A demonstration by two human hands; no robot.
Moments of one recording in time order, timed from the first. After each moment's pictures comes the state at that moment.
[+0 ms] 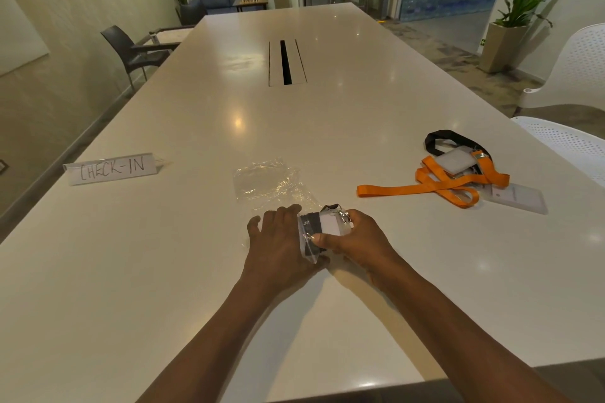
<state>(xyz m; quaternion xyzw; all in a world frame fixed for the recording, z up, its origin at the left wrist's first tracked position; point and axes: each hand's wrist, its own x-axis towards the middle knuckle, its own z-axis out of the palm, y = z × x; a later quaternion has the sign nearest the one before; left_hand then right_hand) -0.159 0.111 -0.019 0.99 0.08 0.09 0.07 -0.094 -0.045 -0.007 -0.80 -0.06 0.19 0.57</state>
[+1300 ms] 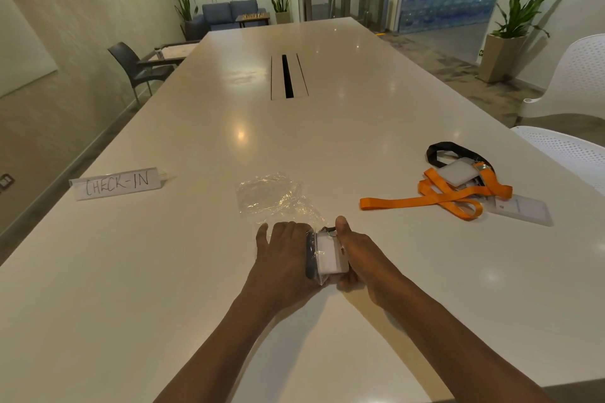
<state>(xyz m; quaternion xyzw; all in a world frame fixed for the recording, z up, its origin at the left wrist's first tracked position) -0.161 0.114 -0.013 0.99 -0.01 0.10 0.09 -0.101 -0.039 0.008 -0.74 0.03 0.32 0.59</state>
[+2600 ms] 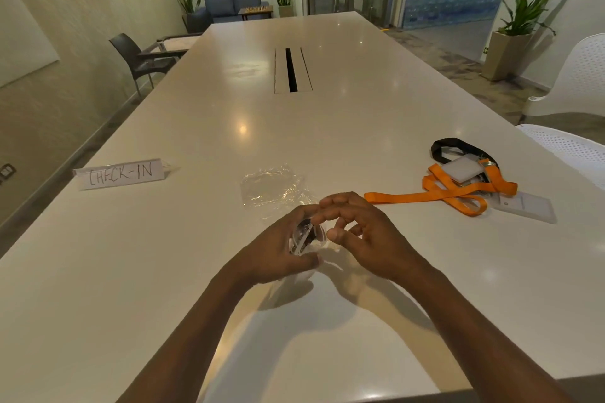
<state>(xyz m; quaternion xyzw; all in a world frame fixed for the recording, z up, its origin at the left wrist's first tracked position) -0.166 0.140 0.027 0.88 -0.08 -0.02 0.48 -0.102 -0.059 0.043 -0.77 -0.36 0.09 0.51</state>
